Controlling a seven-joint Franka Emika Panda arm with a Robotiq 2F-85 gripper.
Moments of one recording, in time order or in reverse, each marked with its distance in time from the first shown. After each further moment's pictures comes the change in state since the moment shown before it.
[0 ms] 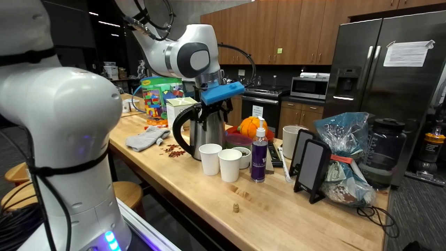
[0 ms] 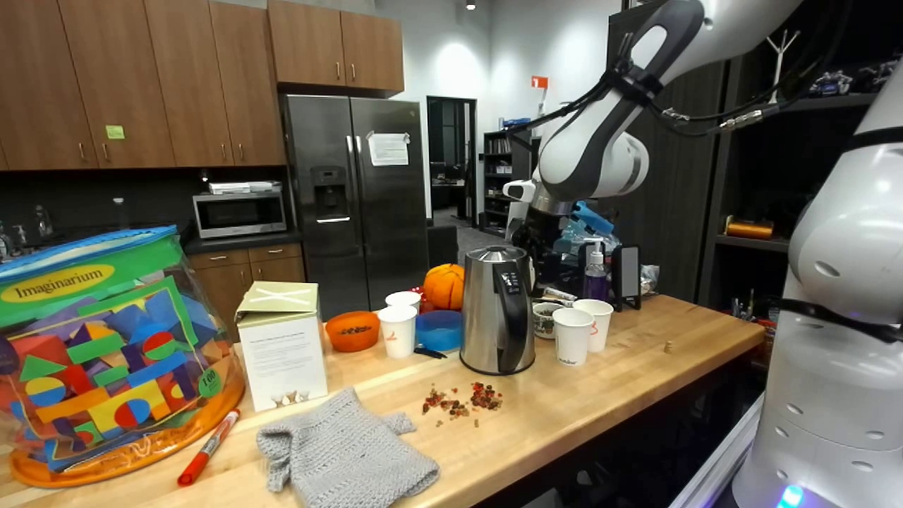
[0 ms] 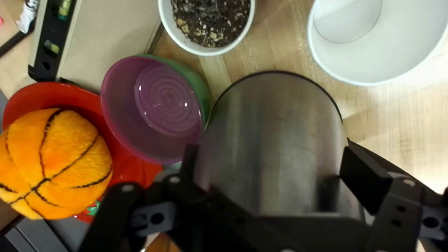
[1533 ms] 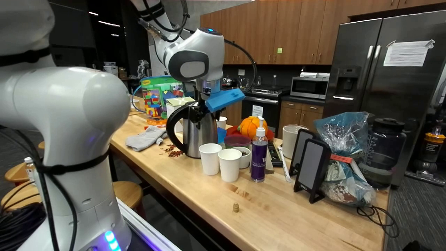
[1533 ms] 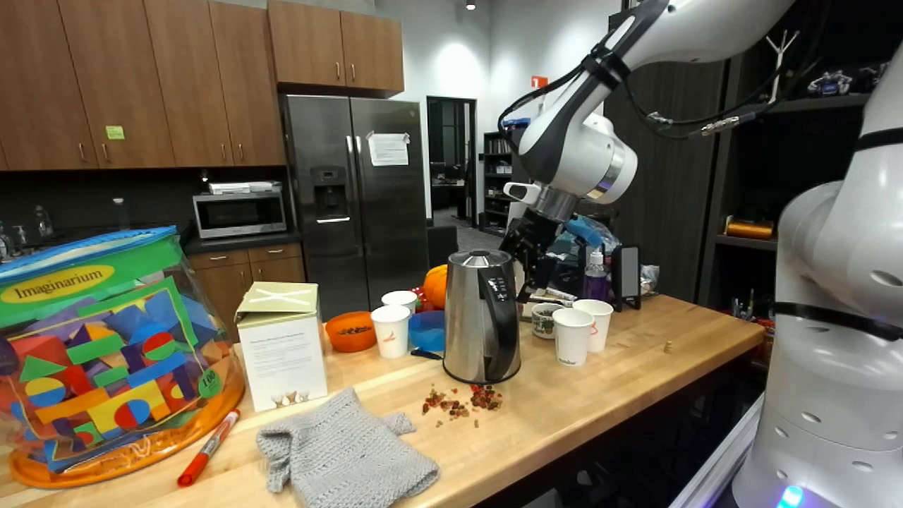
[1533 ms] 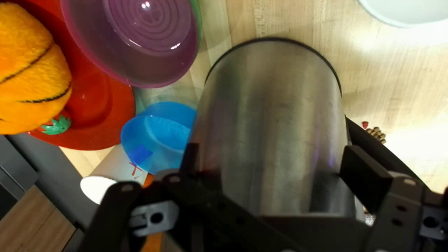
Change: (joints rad) arm 0.254 0.019 -0.196 0.021 0.523 0.010 -0.609
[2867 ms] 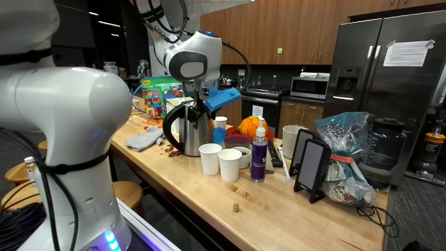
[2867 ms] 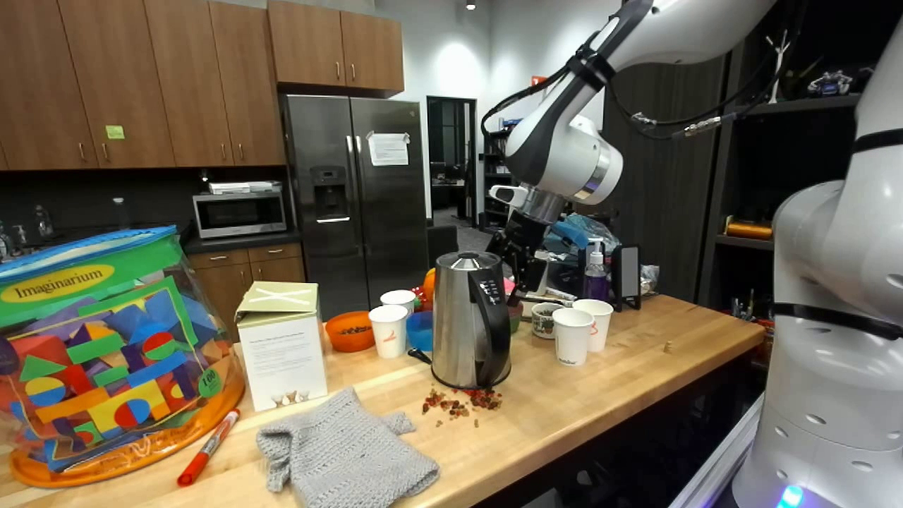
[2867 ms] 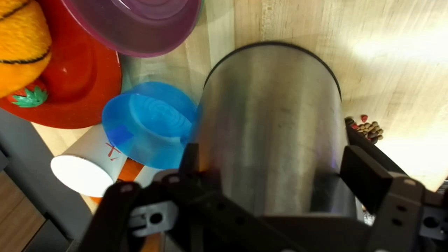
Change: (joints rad) arm 0.065 0.046 -0.012 0.042 0.006 -0.020 -0.046
